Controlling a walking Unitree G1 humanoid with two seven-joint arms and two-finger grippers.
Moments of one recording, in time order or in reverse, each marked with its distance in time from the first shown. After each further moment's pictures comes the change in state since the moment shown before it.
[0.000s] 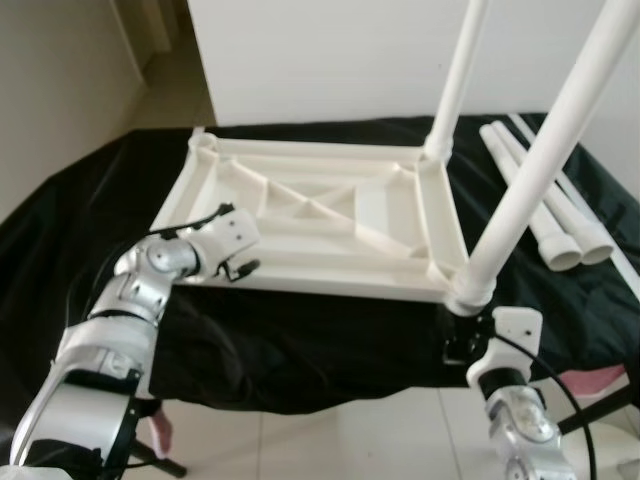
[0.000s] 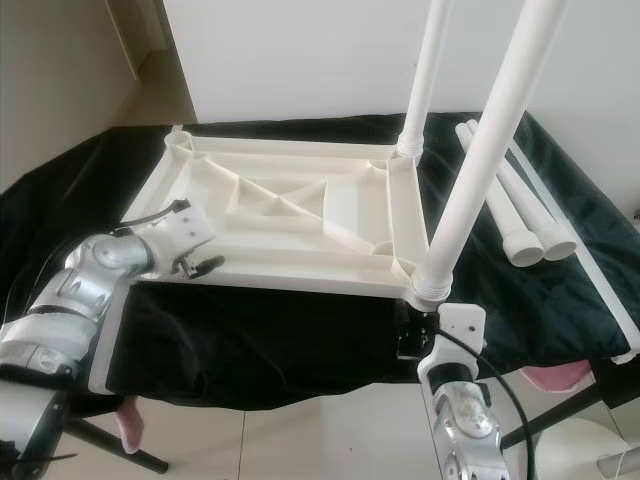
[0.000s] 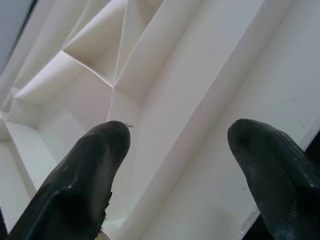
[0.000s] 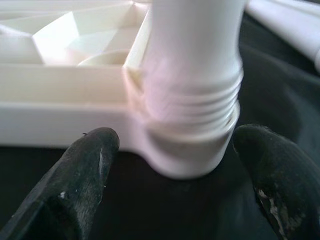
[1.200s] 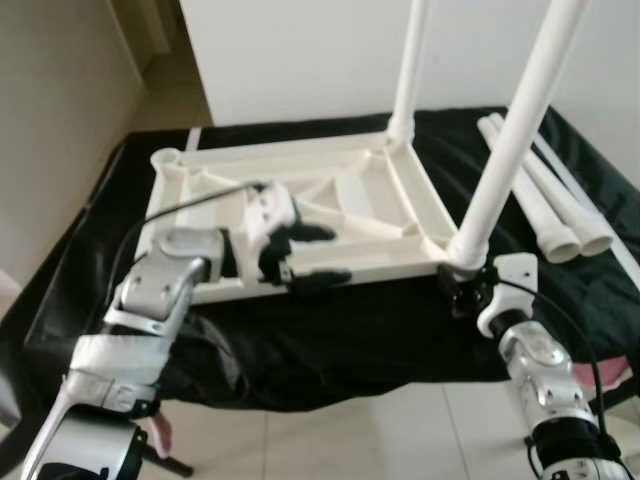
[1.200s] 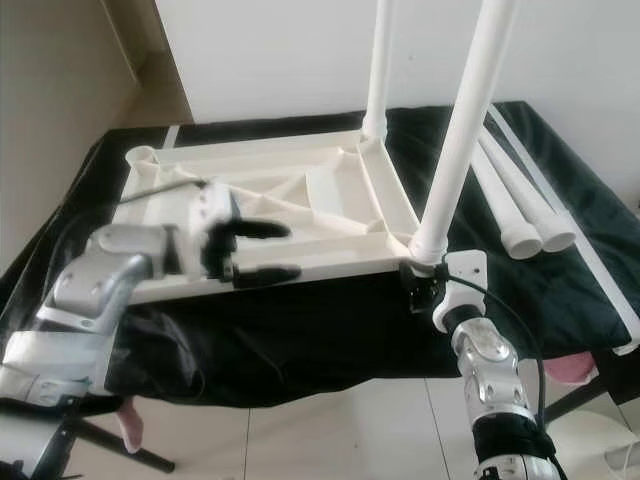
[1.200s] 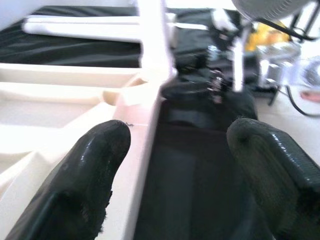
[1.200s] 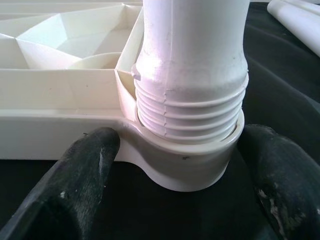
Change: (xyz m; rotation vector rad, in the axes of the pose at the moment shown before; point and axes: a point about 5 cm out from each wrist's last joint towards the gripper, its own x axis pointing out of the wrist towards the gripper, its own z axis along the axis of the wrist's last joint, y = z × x) left arm -0.019 -0.013 0.089 -0.338 -0.553 -0.357; right arm 0.064 -0.018 0.002 -0.057 -0.019 0.179
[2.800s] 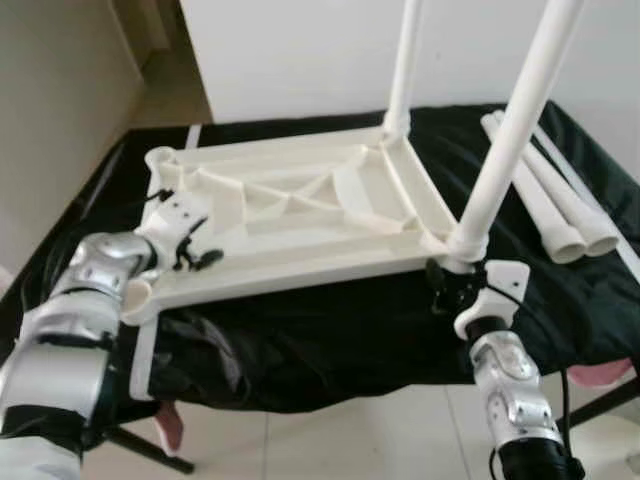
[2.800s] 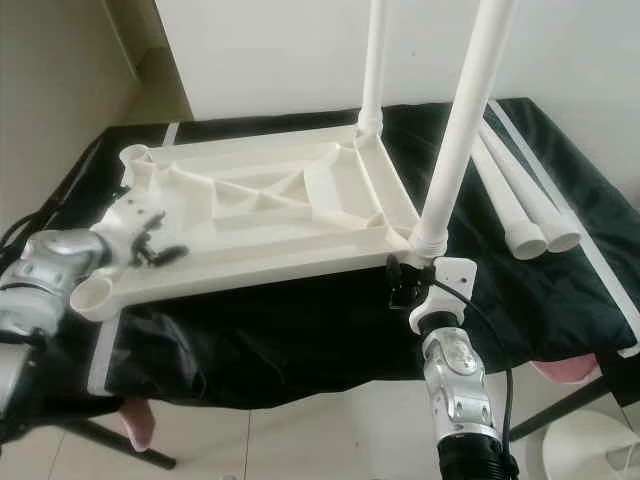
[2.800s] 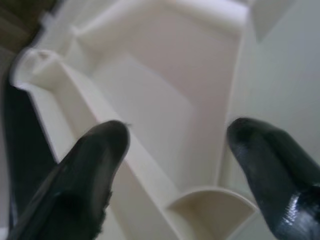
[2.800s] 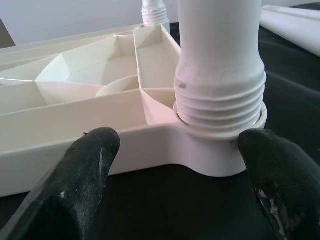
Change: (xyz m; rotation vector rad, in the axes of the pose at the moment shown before) left arm -0.081 0.068 -0.096 0.179 0.599 0.717; right arm -0.002 0.033 0.010 0.137 -0.092 -0.109
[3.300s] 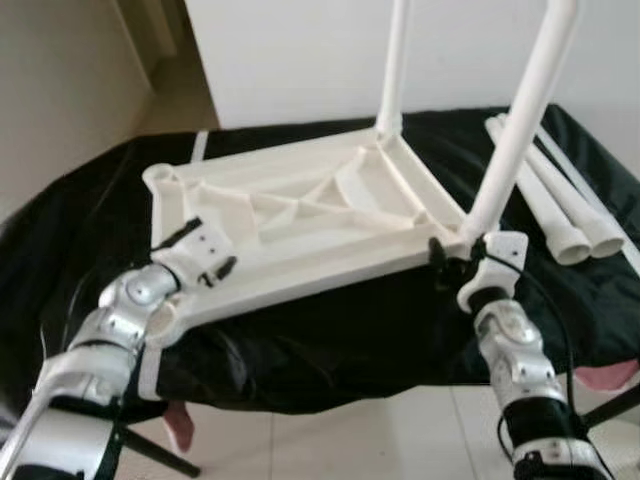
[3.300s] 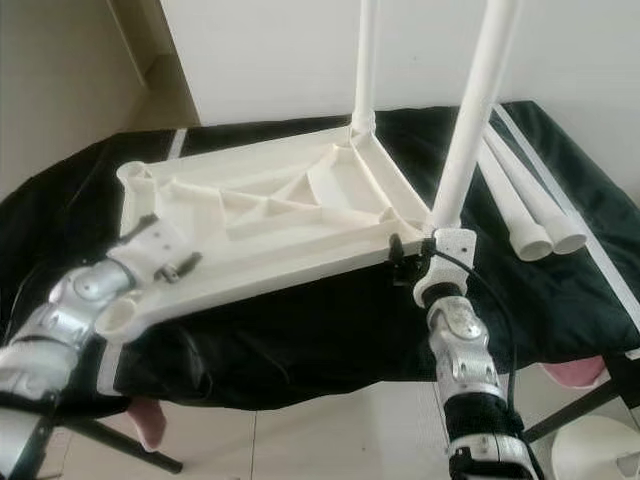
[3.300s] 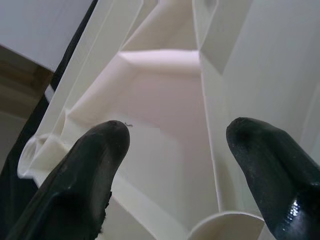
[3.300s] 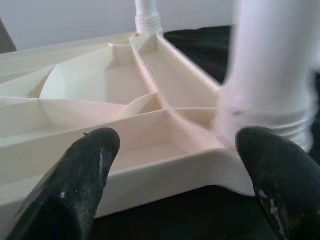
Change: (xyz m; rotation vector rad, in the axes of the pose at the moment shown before) left arm -0.009 -0.050 0.001 0.146 -0.157 -0.109; right arm 0.030 -0.005 0.008 -0.034 0.039 -0.001
